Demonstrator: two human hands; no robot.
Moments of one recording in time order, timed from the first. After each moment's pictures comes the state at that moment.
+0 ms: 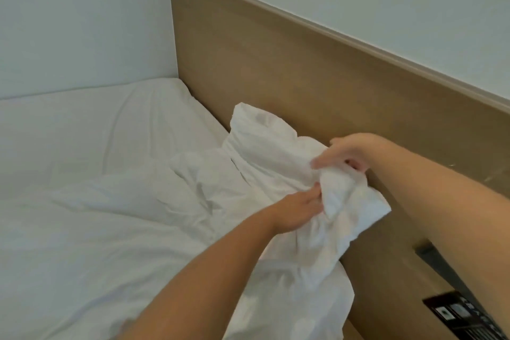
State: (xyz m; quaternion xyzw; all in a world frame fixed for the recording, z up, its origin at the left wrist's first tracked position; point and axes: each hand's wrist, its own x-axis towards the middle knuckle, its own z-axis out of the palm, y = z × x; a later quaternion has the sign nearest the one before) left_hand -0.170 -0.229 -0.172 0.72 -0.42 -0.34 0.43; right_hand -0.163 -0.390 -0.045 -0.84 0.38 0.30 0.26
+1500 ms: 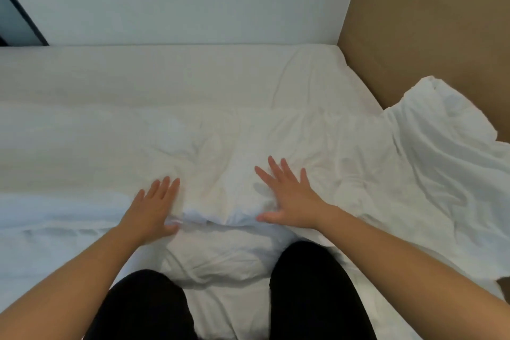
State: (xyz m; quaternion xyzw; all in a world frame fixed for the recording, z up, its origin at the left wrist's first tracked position) left_hand -0.286 0.309 -0.276 0.98 -0.01 -0.17 -0.06; right_hand -0.224 -0.022 -0.245 -0.94 -0.29 0.15 0.09
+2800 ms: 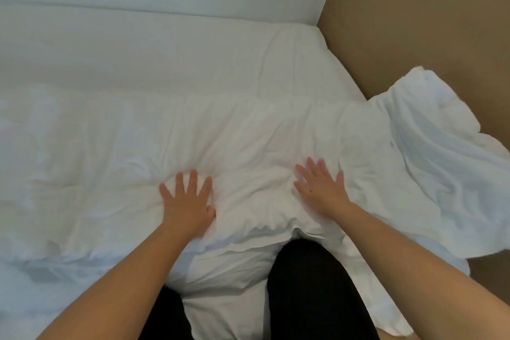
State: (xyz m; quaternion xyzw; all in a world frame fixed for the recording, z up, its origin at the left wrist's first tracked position) left_hand -0.239 0.241 -0.314 0.98 -0.01 -0.22 -0.01; right_hand -0.196 -0.062 -0.287 -0.98 -0.02 0.18 0.00
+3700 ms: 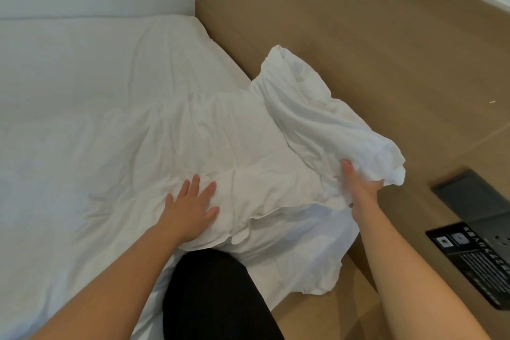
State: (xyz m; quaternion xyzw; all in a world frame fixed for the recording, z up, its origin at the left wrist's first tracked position) left_hand -0.206 0.018 -0.293 0.93 -0.24 -0.25 0.08; right_hand -0.290 -0.325 -0.244 -0.55 0.58 -0.20 0.57
